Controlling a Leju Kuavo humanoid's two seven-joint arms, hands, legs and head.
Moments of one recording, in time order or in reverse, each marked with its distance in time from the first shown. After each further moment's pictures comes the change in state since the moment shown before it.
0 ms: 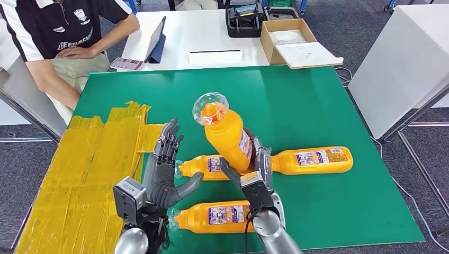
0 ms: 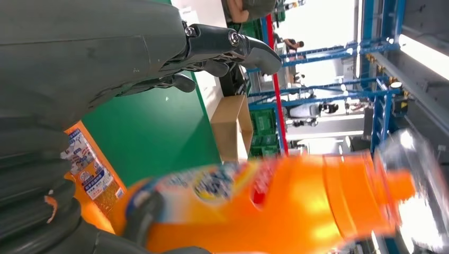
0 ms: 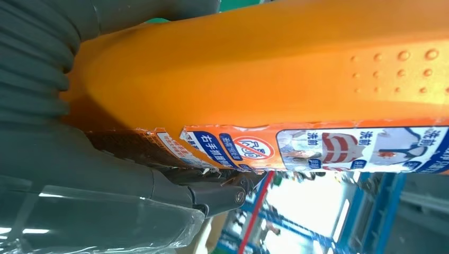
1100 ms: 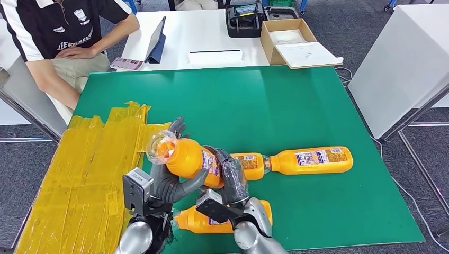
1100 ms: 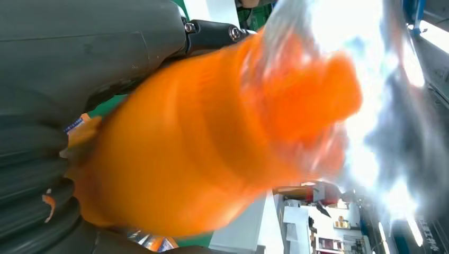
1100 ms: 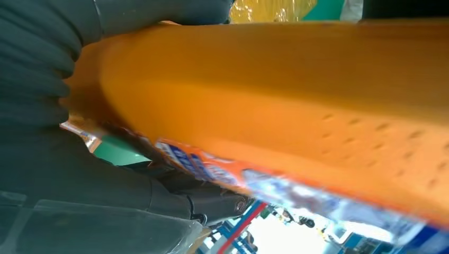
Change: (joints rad) left arm -0.046 -0.008 -0.005 0.063 0.038 -0.039 0.020; right arm -0.038 0.010 0.177 0.153 0.261 -0.055 0.110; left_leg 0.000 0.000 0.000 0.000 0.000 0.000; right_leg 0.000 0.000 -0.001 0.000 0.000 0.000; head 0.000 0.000
